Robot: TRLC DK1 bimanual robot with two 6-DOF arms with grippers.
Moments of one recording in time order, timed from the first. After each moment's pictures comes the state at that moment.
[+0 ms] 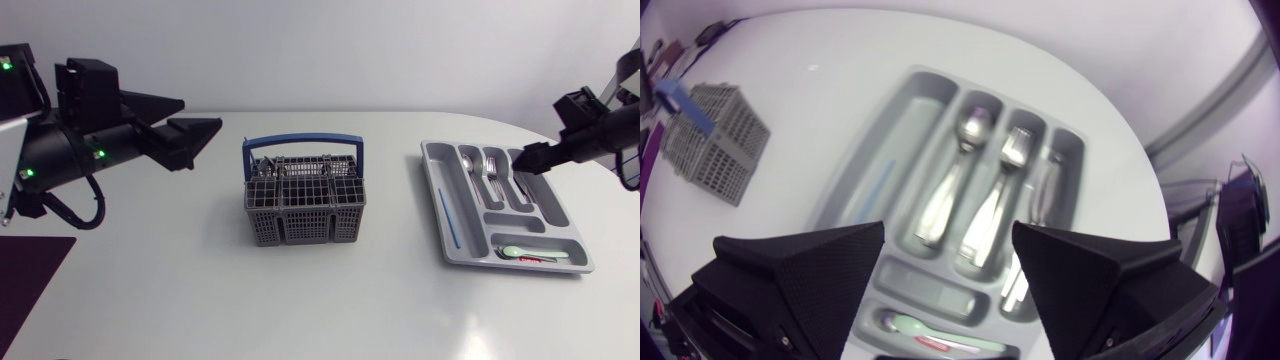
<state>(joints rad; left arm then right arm) -0.17 1.13 0.75 0.13 0.41 0.18 -0.34 1.69 1.30 -0.62 -0.29 -0.58</state>
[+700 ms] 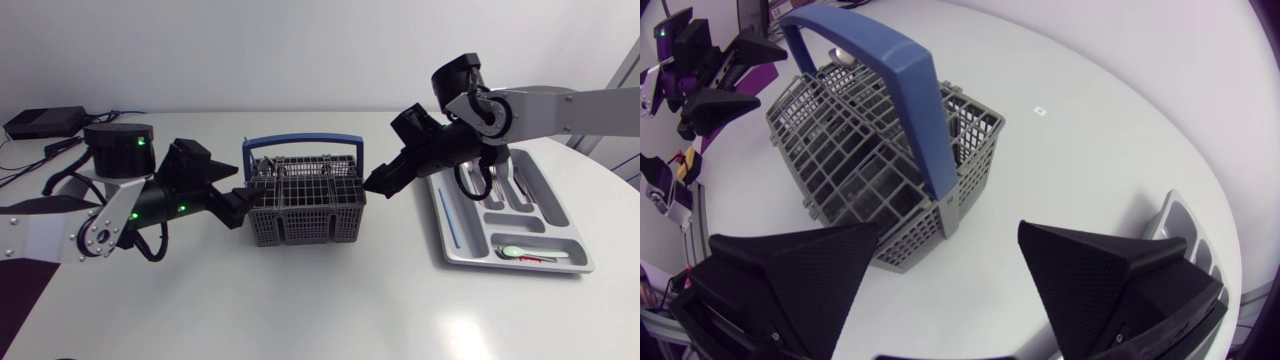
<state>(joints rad) -0.28 1.48 0.63 0.38 0.37 0.27 0.27 1.73 1.19 -0.40 -0.36 -0.36</state>
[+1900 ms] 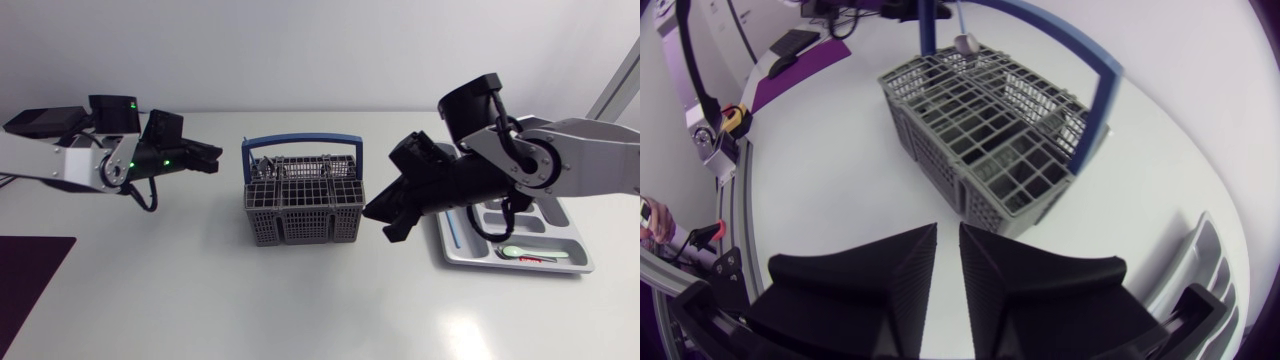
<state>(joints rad) -0.02 1.84 1.00 0.34 0.43 0.20 0.41 1.46 0.92 -0.38 -0.44 -0.40</state>
